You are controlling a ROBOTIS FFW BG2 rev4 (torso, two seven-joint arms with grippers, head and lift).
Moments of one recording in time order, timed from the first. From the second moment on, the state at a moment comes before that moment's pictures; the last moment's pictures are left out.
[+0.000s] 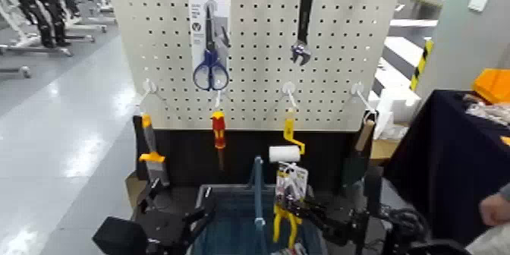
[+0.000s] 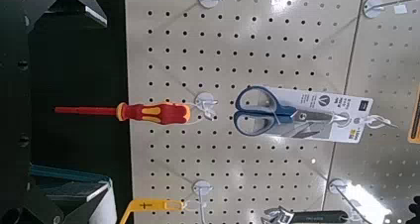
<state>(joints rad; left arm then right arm) 0.29 0.07 -0.14 -1.84 0.07 -0.22 -0.08 -0.07 -0.13 0.05 -1.54 -0.18 0.32 0.96</state>
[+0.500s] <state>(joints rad) 0.29 0.07 -0.13 -1.84 0.07 -0.22 -0.08 -0.08 -0.13 0.05 -1.49 -0.16 0.33 0.95</state>
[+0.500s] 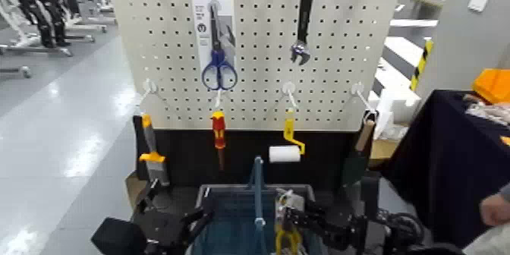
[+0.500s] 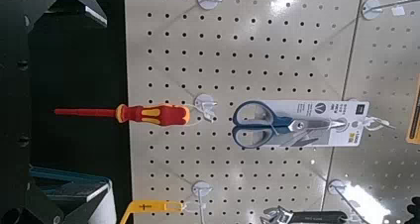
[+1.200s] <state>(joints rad) 0.29 0.07 -0.13 -1.84 0.07 -0.22 -0.08 -0.07 -0.13 0.04 -1.56 -0.17 0.32 0.93</state>
